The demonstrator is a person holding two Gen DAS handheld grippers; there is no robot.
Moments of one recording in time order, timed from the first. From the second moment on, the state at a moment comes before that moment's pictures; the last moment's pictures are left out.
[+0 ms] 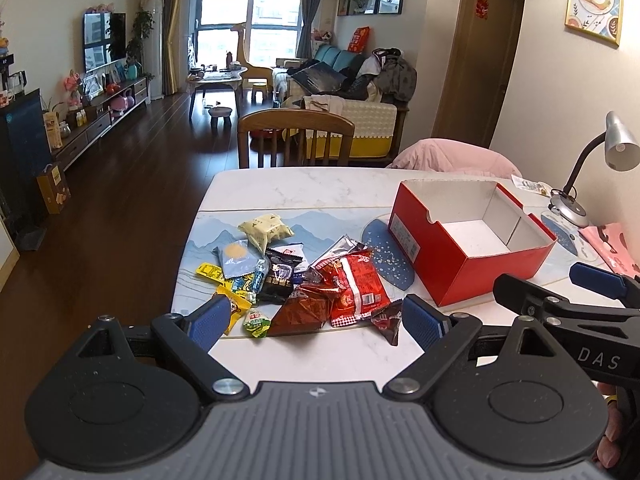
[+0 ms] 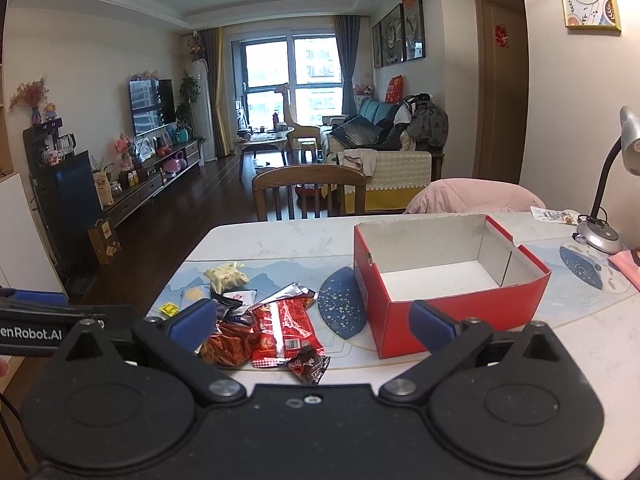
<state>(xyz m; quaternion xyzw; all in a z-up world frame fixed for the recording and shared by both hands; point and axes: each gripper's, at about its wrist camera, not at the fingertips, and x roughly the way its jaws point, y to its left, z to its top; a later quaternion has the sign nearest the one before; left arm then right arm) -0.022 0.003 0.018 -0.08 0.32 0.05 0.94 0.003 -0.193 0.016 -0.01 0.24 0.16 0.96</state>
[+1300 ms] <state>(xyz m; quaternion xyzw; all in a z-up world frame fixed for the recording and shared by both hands) 0.014 0.010 0.005 -0.09 0.37 0.06 0.92 0.042 -0.186 0.006 -0.03 0.27 0.19 0.94</state>
